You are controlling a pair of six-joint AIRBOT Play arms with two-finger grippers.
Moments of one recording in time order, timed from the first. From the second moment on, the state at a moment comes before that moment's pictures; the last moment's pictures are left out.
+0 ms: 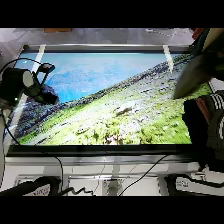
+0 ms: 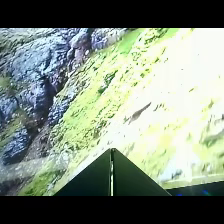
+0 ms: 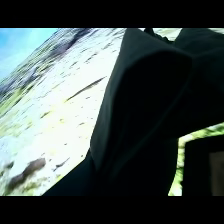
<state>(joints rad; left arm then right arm) -0.09 -1.31 1.41 1.72 -1.36 -1.33 -0.35 -1.38 1.92 -1.35 1.44 1.61</state>
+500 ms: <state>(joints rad) -0.09 -1.29 1.41 1.76 -1.38 -1.35 -0.84 -1.18 1.94 -1.73 1.77 1.82</state>
